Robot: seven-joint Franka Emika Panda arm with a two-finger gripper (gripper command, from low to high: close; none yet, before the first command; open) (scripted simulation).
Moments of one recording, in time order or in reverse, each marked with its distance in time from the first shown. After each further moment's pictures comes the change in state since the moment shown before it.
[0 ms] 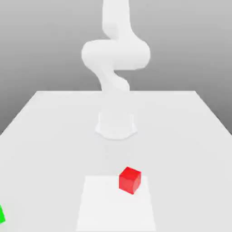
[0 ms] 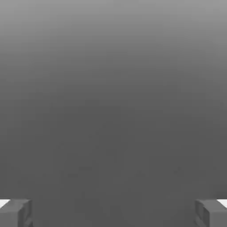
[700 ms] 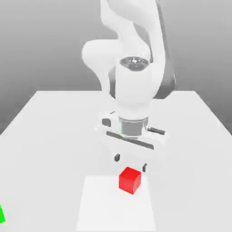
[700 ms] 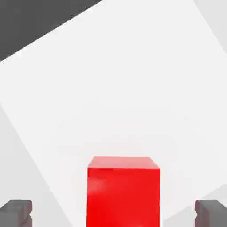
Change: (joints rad) arm -0.079 0.789 0.171 -0.501 -0.060 0.572 0.644
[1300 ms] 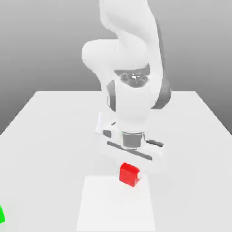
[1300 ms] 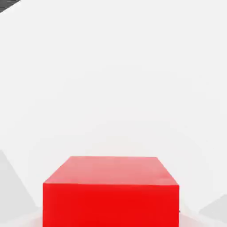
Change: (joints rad) arm 0.065 -0.088 -0.042 -0.016 0.066 -0.073 -0.044
